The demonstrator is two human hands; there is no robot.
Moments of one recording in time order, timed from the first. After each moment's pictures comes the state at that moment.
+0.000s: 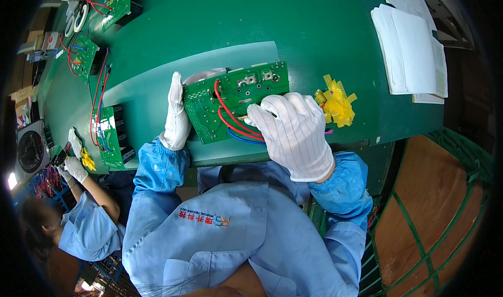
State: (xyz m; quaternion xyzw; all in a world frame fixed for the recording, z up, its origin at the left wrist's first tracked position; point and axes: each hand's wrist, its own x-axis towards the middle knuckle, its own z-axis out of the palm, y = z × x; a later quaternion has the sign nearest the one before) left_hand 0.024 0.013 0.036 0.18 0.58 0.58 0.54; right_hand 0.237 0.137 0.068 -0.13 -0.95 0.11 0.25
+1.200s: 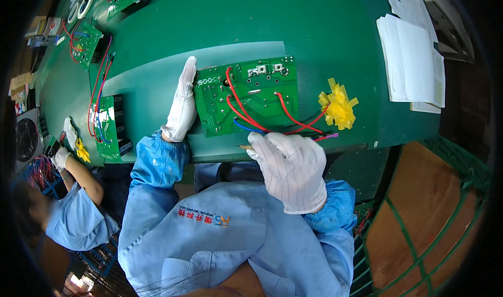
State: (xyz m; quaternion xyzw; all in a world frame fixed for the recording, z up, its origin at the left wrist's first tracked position) left_hand 0.017 0.009 0.028 0.21 0.68 0.52 0.47; right_hand 0.258 0.088 0.096 -0.19 -0.94 0.19 0.19
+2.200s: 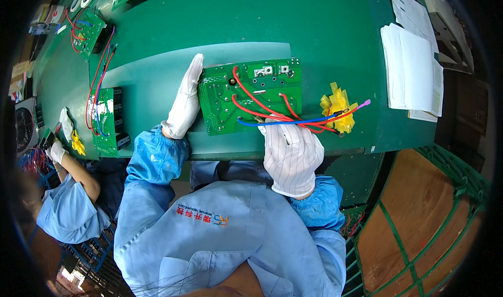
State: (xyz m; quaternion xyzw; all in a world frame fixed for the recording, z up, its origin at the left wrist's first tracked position) left_hand 0.022 0.011 0.031 0.22 0.68 0.55 0.44; right_hand 0.259 0.083 0.041 -0.24 -0.93 0.01 0.29
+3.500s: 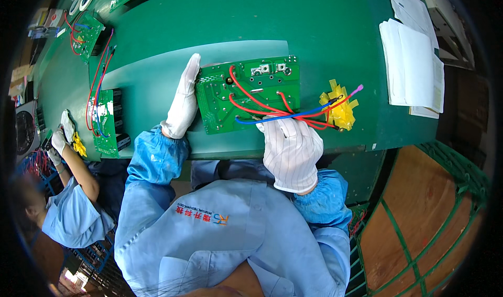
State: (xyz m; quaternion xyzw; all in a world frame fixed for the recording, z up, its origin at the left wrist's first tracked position) left_hand 0.021 0.013 0.028 0.19 0.66 0.56 0.47; right_hand 0.257 0.091 0.044 -0.22 -0.94 0.04 0.27
